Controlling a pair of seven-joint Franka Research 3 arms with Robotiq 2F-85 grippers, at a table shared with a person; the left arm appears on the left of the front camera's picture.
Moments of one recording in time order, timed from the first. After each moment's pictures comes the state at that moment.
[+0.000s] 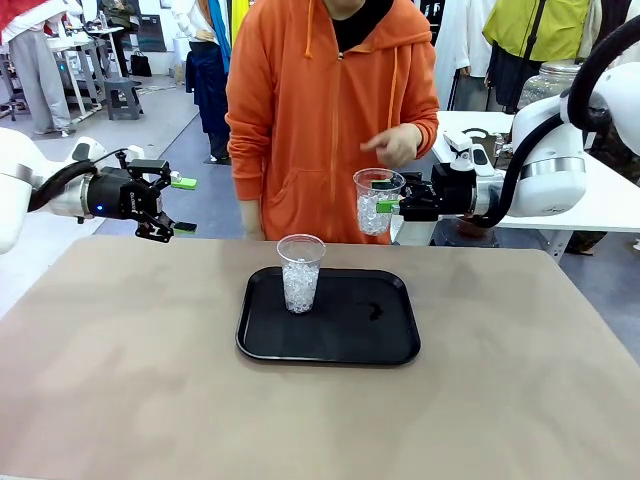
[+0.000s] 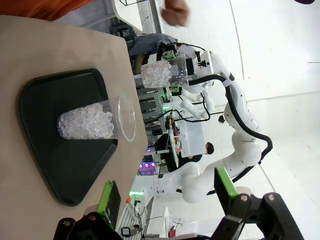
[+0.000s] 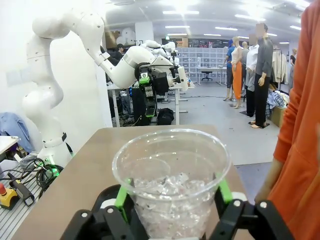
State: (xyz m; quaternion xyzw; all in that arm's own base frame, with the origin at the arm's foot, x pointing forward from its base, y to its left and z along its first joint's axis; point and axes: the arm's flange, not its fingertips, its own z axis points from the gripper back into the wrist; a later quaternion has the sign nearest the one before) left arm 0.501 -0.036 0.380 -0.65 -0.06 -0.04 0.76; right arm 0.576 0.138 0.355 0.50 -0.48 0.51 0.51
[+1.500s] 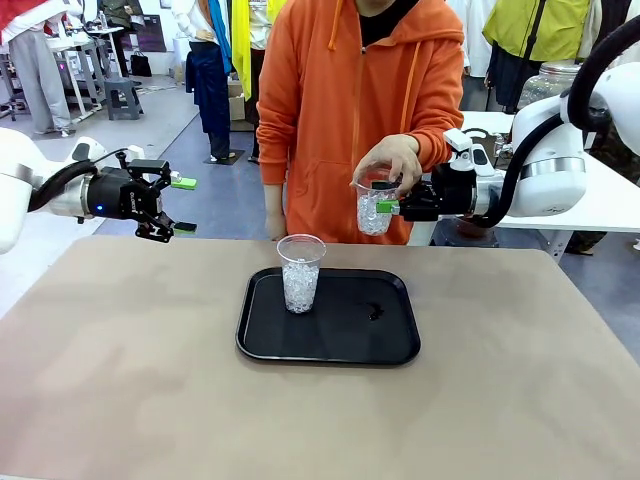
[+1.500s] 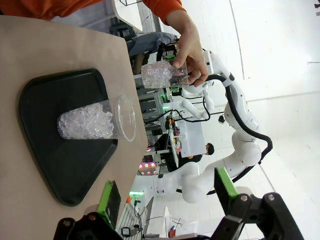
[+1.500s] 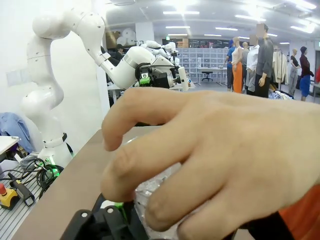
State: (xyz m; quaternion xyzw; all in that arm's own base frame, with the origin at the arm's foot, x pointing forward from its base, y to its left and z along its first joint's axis) left arm 0.501 -0.036 0.380 -0.65 -0.06 -0.04 0.76; right arm 0.576 0.138 0.355 0.50 -0.48 0.51 0.51
